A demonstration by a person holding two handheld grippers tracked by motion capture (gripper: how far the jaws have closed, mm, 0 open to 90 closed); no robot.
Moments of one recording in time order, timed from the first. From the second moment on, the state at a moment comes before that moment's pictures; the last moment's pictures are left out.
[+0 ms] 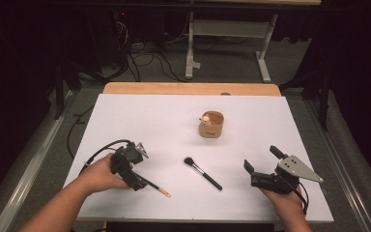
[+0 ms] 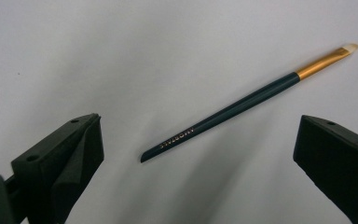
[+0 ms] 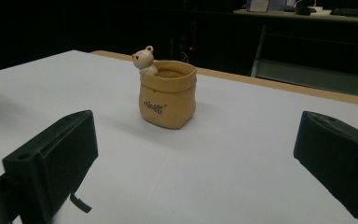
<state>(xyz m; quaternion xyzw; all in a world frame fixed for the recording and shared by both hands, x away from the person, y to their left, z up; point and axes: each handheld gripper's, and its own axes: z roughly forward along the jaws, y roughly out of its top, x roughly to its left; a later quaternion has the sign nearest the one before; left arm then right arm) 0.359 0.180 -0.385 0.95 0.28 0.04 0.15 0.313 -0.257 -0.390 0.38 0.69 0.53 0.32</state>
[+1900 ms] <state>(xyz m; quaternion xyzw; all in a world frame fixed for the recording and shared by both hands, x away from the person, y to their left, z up) 0.360 0.171 -0.404 0.97 0.22 0.03 0.12 0.311 -0.259 -0.387 0.38 0.68 0.53 0.32</state>
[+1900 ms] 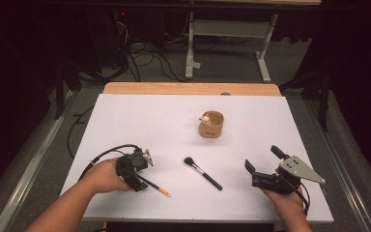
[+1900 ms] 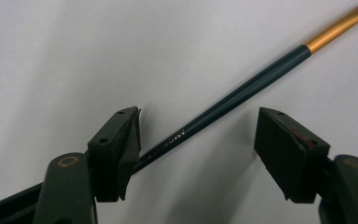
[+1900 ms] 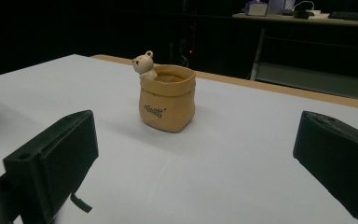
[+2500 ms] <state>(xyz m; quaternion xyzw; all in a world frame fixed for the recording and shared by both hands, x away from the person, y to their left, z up) 0.362 0.174 -0.403 0.97 0.22 0.03 0.12 0.310 -0.259 -0.387 0.39 0.68 0.53 0.32</state>
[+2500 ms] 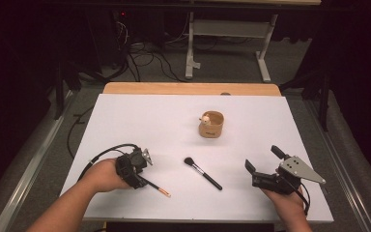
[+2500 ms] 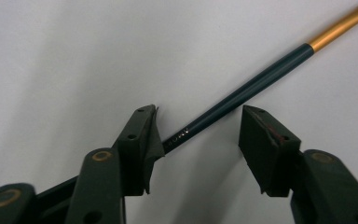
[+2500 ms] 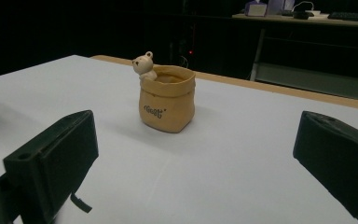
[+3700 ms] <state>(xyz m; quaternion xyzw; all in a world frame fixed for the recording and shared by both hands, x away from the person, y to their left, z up) 0.362 0.170 -0.401 0.97 0.21 0.02 0.11 0.311 -0.258 -0.388 0.38 0.68 0.53 0.32</state>
